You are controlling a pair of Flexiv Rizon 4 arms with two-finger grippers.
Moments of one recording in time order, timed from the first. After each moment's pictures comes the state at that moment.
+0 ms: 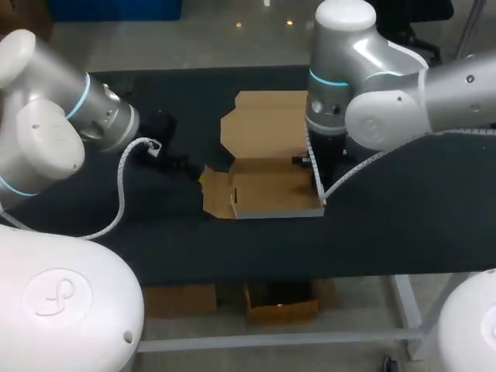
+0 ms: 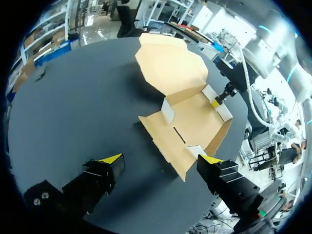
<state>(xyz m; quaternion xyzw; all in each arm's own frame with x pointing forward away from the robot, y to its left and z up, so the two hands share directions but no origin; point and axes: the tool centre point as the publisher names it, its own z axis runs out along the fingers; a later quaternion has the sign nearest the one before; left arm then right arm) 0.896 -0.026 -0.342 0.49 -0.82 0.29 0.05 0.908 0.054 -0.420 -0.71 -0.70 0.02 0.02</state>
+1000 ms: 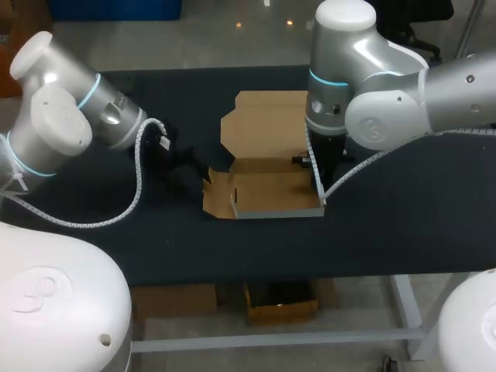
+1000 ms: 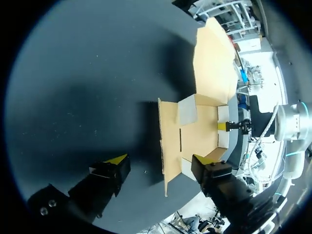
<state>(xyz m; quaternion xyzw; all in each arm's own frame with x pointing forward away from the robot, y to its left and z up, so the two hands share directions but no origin) 0.898 -0.047 -0.375 0.66 -0.68 0.23 0.22 0.908 0.054 -0.420 -0.71 -0.70 0.02 0.02</state>
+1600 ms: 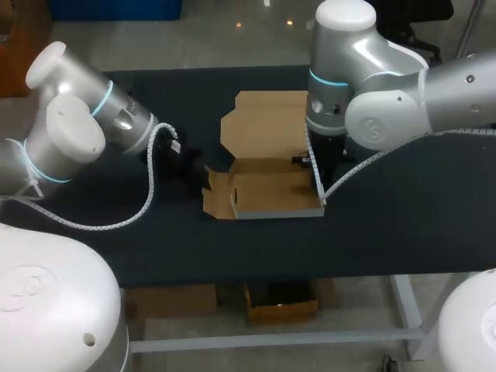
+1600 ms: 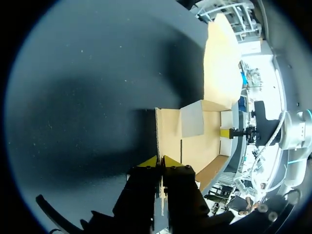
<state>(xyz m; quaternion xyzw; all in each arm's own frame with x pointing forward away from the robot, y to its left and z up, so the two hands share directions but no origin) 0.908 -0.069 -0.393 0.66 -0.67 0.24 0.23 0.908 0.054 -0.420 -0.71 -0.70 0.02 0.02</state>
